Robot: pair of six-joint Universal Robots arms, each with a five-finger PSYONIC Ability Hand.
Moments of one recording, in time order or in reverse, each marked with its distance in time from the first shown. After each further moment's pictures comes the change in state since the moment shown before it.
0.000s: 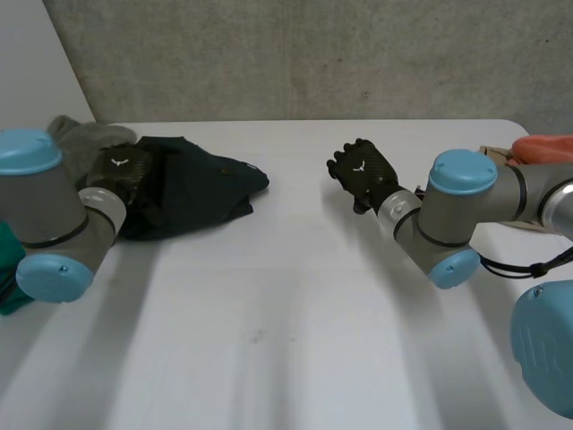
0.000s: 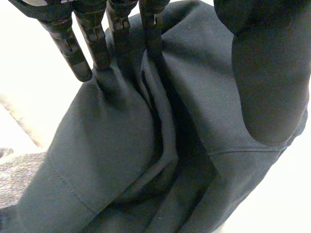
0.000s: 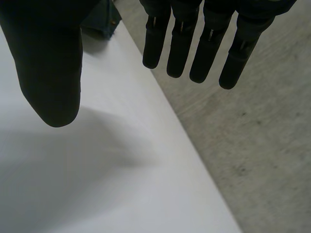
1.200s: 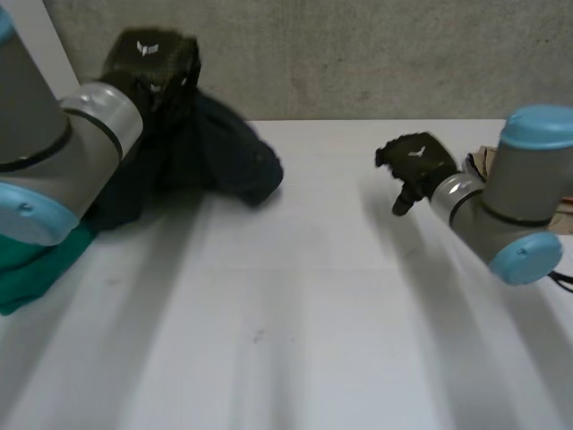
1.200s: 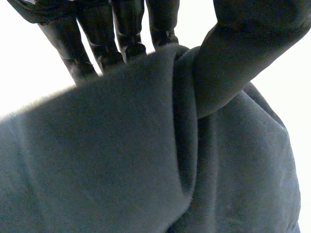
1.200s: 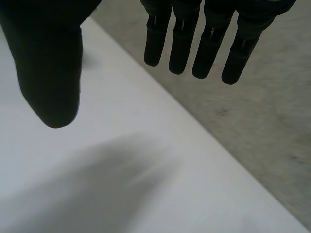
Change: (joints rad) left arm -0.180 0.197 0.290 -0.225 0.083 0.030; right arm -0.107 -0.329 0.268 0.173 0.079 0.216; left_hand 0.868 0.926 0.922 0.934 0.897; right_hand -0.037 -0.045 -0.052 -0.056 -0.085
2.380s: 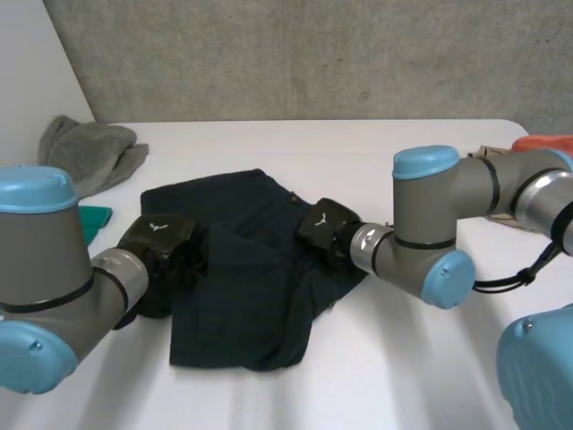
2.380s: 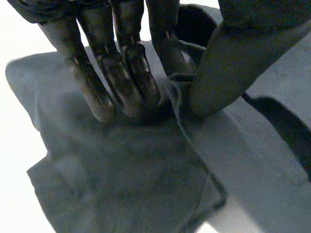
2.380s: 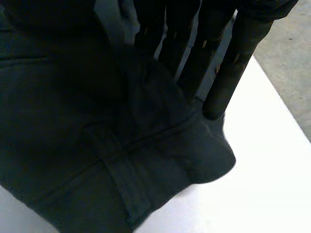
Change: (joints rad) left arm 0.031 0.032 -0.584 0.036 -0.038 -0.065; right arm 0.214 0.272 -0.285 0.303 -0.128 -0.327; left_hand -0.006 -0.017 -0.018 -0.016 -0.006; right_hand 0.600 0.678 0.659 0.684 0.688
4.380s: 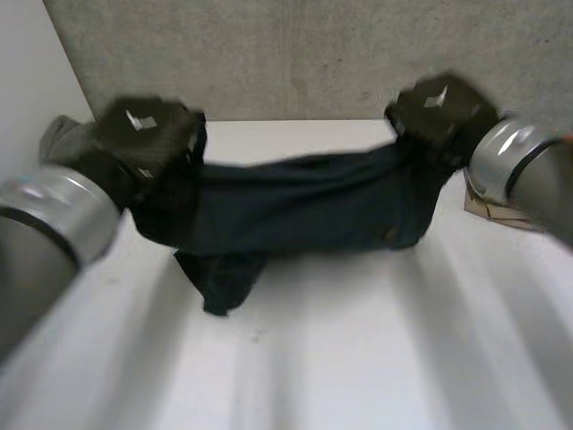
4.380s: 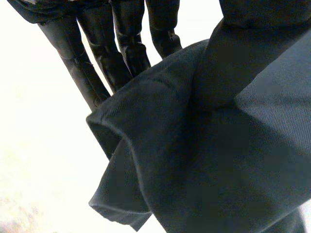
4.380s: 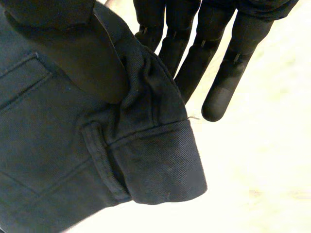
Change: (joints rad) left arm -0.164 0.348 0.207 -0.218 -0.090 0.113; right arm -0.163 -0.687 0.348 -0.008 0.114 0.163; left_hand -0.008 0.018 0.018 0.017 0.009; right_hand 0.004 0.005 0.035 0.027 0.016
